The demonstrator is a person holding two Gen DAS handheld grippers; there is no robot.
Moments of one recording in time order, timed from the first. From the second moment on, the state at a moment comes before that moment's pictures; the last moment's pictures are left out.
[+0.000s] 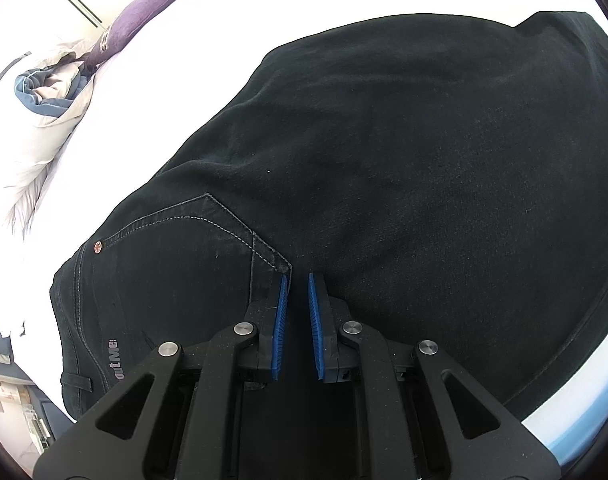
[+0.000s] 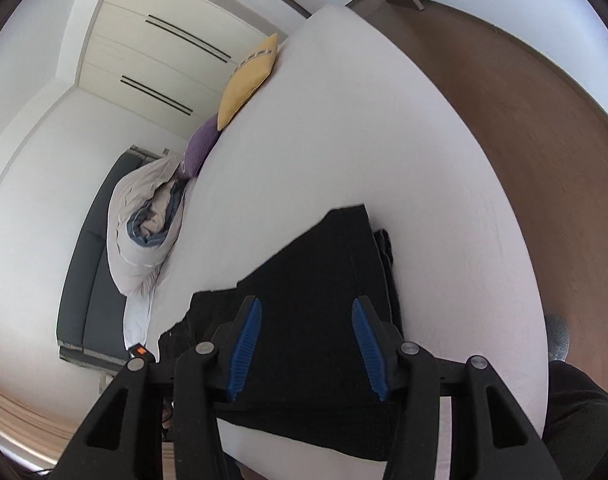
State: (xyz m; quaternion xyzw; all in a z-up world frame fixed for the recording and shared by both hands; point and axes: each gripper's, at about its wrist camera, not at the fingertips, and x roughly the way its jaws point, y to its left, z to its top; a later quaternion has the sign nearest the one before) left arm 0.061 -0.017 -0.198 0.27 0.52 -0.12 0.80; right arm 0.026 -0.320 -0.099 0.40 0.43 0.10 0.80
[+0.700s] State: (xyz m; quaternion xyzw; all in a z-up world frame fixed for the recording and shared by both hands) left arm 0.059 -0.021 -0.200 0.28 0.52 -0.12 0.80; right arm 0.024 -0.324 -0.152 0.44 0.48 0.12 0.75
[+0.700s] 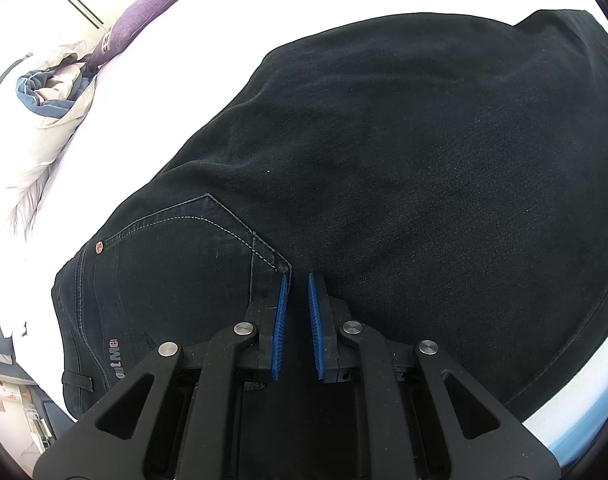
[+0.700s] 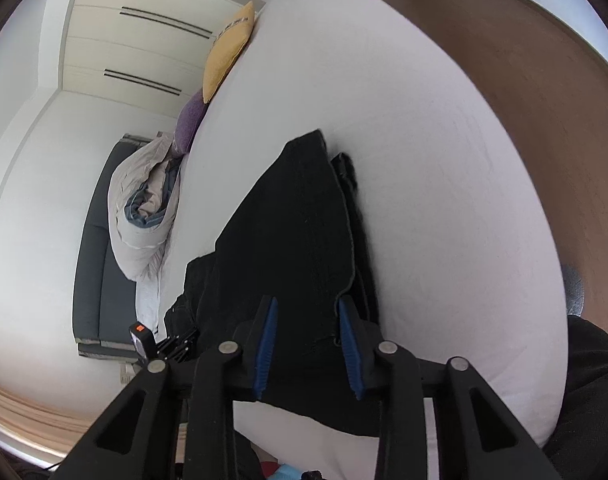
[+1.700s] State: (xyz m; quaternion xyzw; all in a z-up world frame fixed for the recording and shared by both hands) left arm 0.038 -0.020 -0.197 0.36 0.50 -0.15 0.77; right arm -0.041 -0.331 -0.169 0.47 0.49 0.02 0.73
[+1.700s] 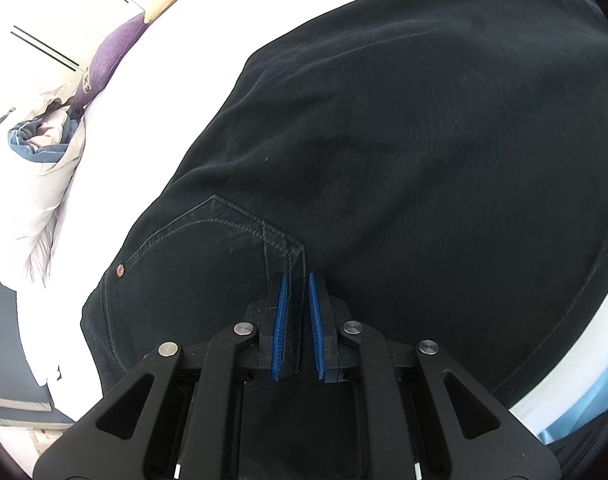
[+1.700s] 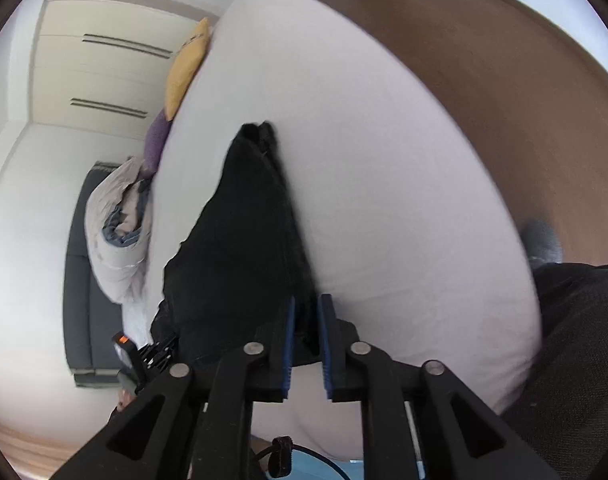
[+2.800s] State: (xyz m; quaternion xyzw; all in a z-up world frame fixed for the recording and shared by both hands) left arm 0.039 -0.009 -0.182 0.27 0.49 -0.09 0.83; right arm 0.051 -0.268 -0.157 0.40 0.41 -0.05 0.82
